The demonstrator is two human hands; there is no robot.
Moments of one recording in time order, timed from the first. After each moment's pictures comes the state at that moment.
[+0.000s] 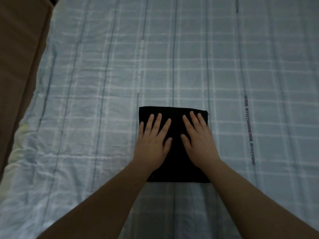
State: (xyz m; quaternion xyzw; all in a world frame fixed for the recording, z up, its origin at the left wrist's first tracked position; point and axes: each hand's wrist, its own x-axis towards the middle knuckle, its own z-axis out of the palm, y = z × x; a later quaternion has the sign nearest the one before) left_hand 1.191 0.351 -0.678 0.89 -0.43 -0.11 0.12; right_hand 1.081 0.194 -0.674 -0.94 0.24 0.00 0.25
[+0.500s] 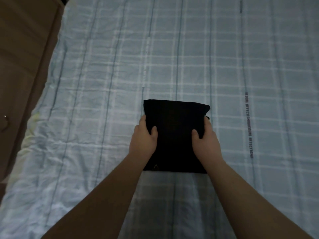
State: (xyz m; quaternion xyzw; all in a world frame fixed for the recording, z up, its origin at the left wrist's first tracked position) left_hand 1.190 0.372 -0.654 0.89 -0.12 -0.24 0.36; right_hand 1.066 0.217 -0.640 -0.75 0.47 0.00 0.47
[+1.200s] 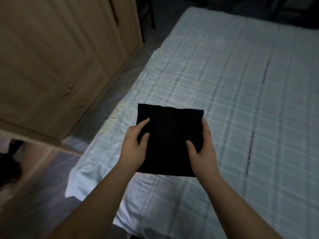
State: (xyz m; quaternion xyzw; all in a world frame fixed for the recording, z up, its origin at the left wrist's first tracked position) left_hand 1.096 0.554 -0.376 0.88 -0.07 -0.04 0.47; right_hand 1.018 0.357 -0.373 -0.79 0.20 -0.08 0.58
